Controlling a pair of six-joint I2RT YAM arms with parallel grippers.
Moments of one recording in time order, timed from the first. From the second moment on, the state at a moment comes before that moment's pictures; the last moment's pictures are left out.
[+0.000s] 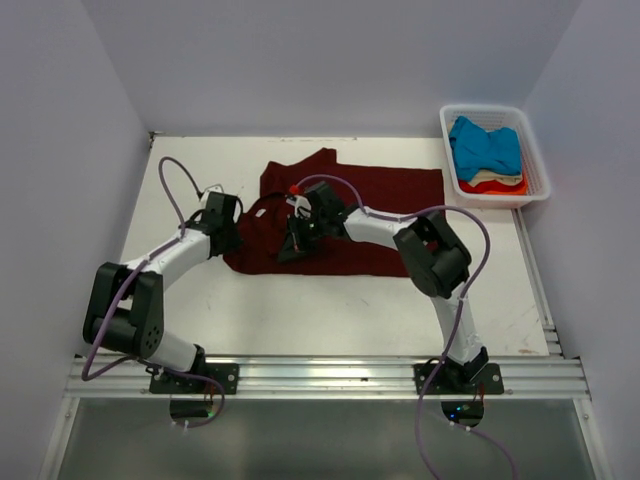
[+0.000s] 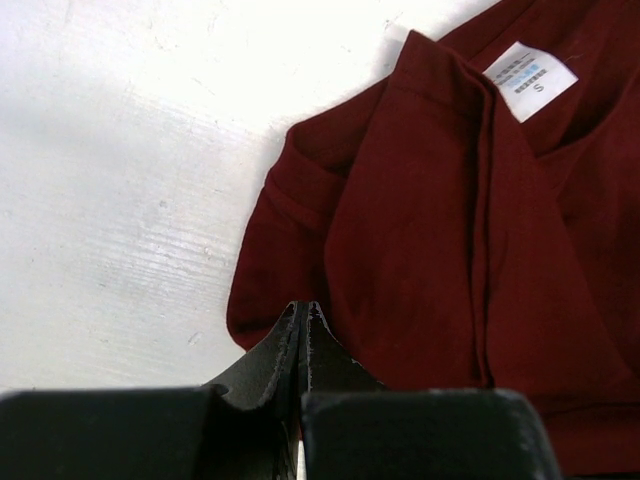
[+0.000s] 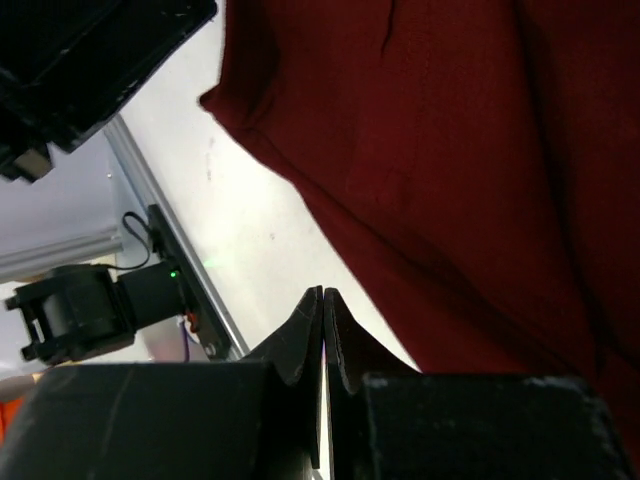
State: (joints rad) left arm -0.23 1.48 0.84 -0.32 -0.27 -0.54; right arm 0.70 2.13 1.44 -0.12 -0.67 0.65
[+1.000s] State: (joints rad) left arm -0.21 1.50 0.75 -0.20 -0.19 -0.54; right arm 0.75 2.18 1.58 -0.43 -0.20 0.61
